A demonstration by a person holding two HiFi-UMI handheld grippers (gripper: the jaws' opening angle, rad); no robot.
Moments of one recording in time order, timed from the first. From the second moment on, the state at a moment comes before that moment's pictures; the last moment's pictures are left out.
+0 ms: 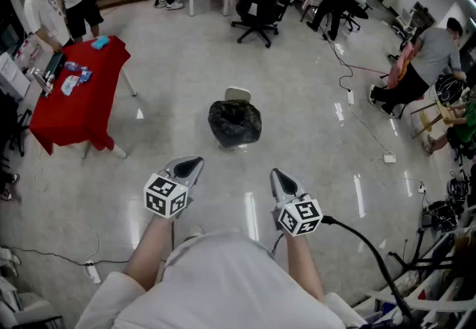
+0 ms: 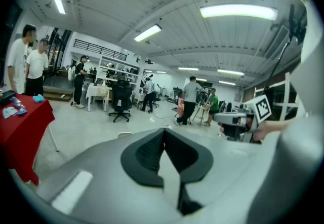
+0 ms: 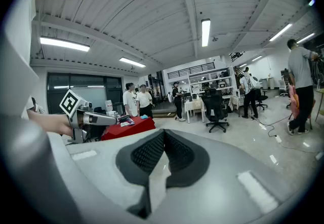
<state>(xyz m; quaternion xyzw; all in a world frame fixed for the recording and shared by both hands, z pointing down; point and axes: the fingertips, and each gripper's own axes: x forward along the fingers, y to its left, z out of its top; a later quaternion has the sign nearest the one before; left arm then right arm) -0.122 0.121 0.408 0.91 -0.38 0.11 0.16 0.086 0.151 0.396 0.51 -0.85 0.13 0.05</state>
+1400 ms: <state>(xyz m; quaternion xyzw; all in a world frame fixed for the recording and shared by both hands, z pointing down) -0.063 0.152 0.432 0.88 -0.43 0.12 0.17 0.162 0.182 0.429 0.44 -0.89 0.12 0.09</state>
